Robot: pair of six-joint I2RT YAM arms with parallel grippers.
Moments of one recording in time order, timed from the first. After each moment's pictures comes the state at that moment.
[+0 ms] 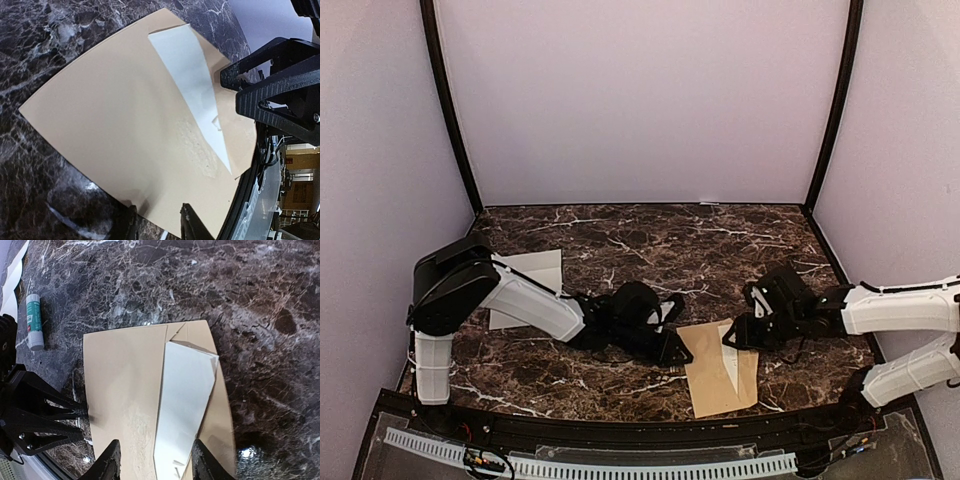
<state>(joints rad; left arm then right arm) -1.07 2.06 1.10 0.24 0.38 -0.75 0.77 1.22 0.51 -0.27 -0.13 0.78</state>
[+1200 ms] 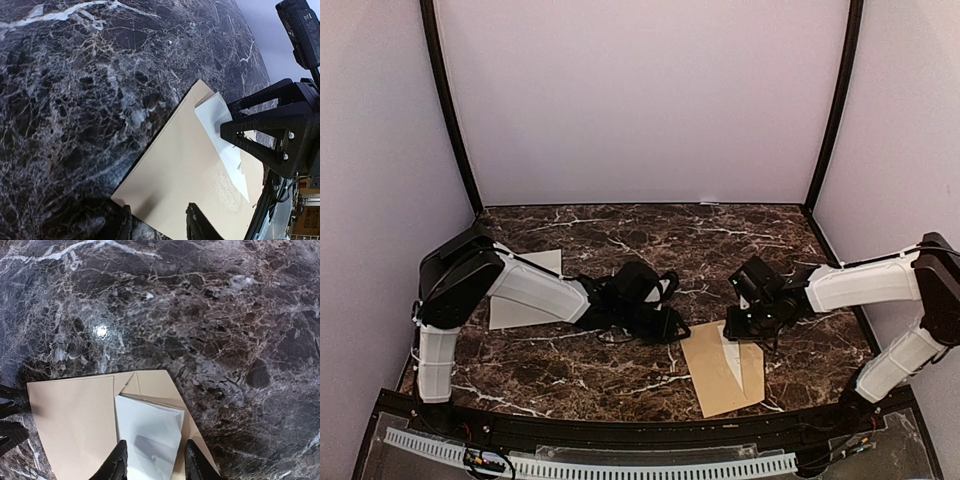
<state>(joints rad) -1.00 2.10 1.22 0.14 0.30 -0.72 0.77 1.48 0.71 -0.39 0.09 0.71</state>
